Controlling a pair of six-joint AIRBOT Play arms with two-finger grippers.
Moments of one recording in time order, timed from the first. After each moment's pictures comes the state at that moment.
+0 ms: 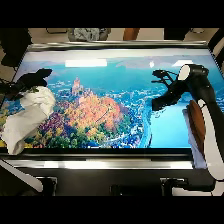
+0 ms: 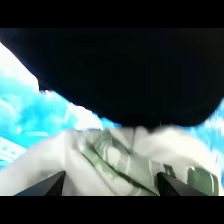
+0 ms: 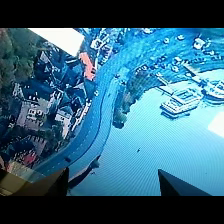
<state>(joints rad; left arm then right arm) 0.51 -2.04 2.01 1.20 -1.17 -1.57 0.05 -1.54 1.54 -1.42 1.50 1.15</state>
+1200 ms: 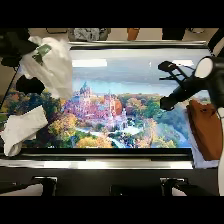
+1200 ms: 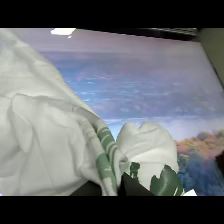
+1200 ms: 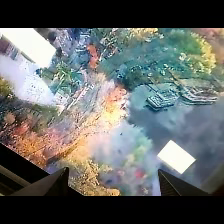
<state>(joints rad) 0.08 -1.37 1.99 0.83 -1.34 -1.39 0.05 -1.28 1.55 -1.47 1.56 0.98</state>
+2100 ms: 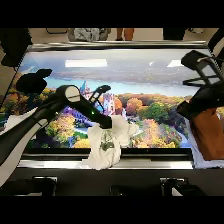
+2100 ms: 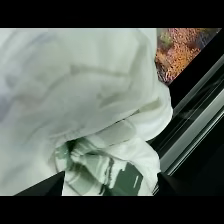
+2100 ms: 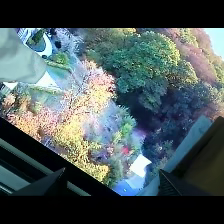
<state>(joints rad) -0.53 -1.51 1.47 1.08 -1.36 -1.39 0.05 -1.06 1.55 -1.51 1.67 0.96</state>
